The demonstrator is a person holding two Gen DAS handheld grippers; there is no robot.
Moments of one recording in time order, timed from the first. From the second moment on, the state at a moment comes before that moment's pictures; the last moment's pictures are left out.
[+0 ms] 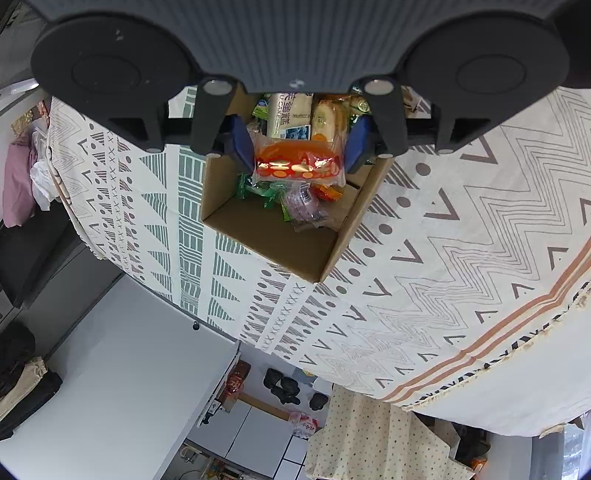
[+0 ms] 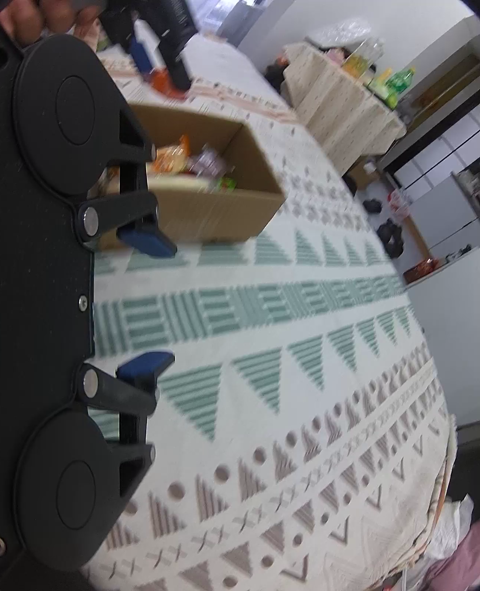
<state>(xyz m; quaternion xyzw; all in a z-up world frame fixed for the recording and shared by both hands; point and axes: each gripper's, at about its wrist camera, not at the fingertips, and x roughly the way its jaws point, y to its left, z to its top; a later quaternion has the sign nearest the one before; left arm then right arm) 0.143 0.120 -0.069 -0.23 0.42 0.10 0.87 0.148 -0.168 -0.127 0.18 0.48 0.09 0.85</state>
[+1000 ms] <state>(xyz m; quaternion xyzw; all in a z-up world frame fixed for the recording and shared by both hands) 0.111 0.112 -0.037 -0.26 0.39 0.10 0.88 0.101 -0.126 -0.216 -0.01 0.64 0.08 0.76</state>
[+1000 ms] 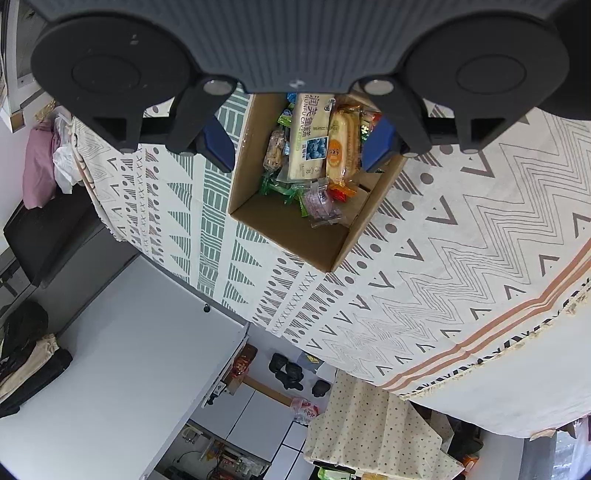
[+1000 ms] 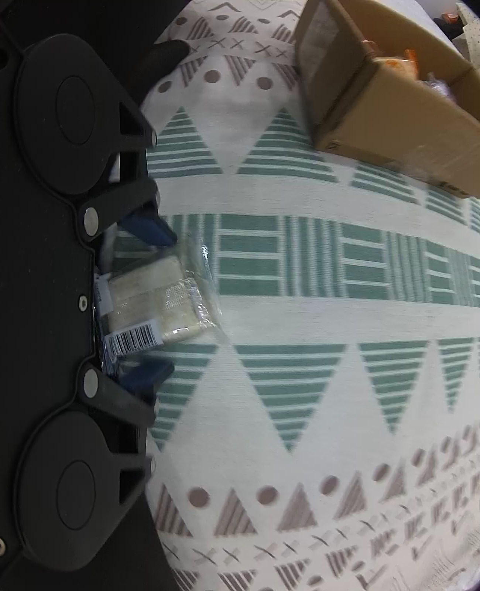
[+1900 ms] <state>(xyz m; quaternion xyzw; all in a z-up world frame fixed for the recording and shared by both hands) 0.110 0.136 -0.036 -0.26 0.40 0.10 0.87 0.151 -0.130 -0.094 0.09 0.49 0.11 0.86</state>
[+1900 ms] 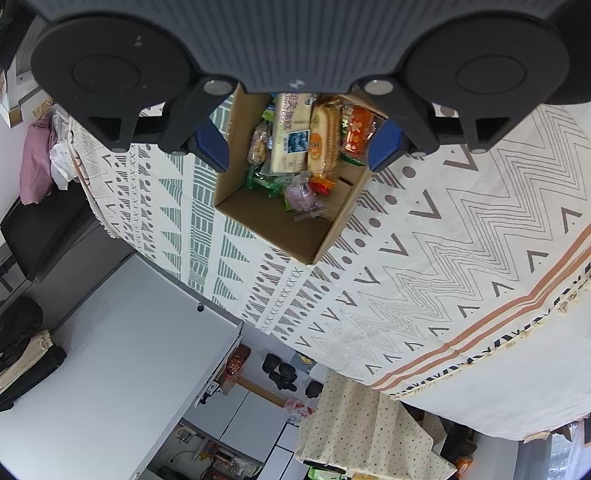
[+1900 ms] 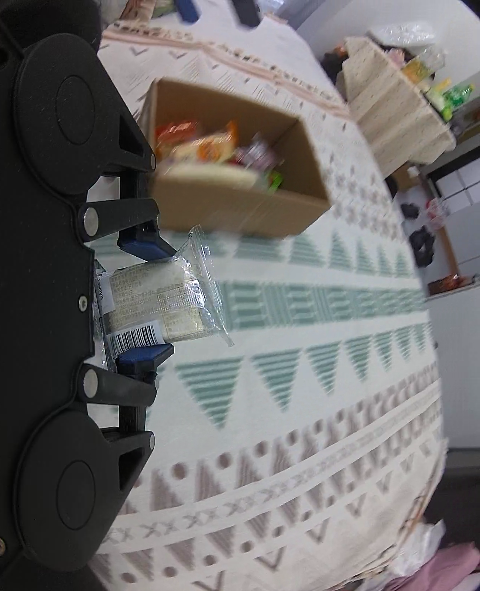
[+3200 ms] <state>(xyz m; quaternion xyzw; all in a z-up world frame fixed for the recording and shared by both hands) 0.128 0.159 -0.040 -0.26 0.41 0.13 0.86 0.195 -0.064 -0.056 0.15 0.45 0.19 0.86</state>
